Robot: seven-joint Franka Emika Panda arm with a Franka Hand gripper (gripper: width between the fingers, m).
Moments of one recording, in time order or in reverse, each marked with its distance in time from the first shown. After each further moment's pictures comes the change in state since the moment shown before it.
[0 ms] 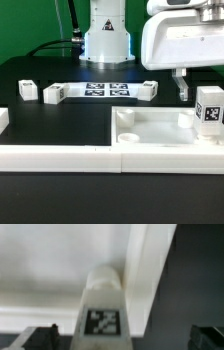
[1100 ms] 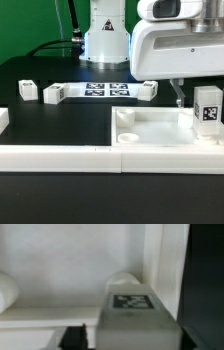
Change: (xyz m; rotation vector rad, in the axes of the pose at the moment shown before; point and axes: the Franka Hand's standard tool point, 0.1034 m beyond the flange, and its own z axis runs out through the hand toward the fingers) arm 0.021 0.021 0.007 0.016 -0.132 0.107
